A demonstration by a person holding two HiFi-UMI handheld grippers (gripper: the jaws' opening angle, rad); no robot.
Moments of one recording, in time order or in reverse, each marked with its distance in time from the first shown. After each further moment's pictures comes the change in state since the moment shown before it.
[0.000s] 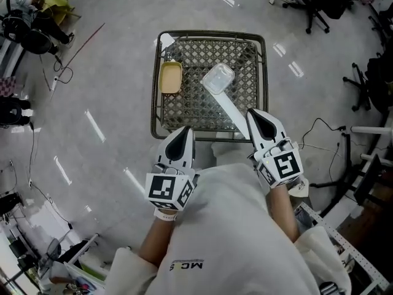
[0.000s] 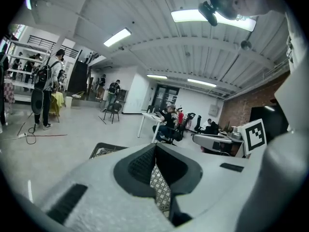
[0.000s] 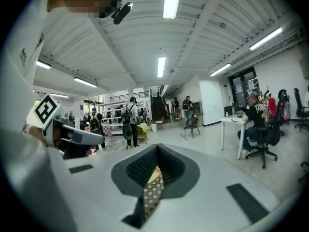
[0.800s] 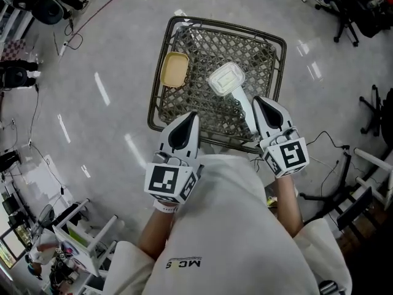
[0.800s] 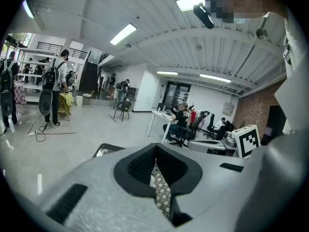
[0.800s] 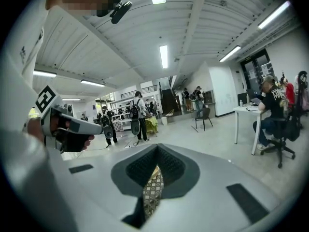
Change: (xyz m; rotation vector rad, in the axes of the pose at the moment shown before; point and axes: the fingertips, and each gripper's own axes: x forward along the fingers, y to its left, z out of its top) left arm 0.099 0.005 0.034 -0.031 0.029 0.139; right arm 0.089 -0.091 -0.007 0.030 0.084 0.172
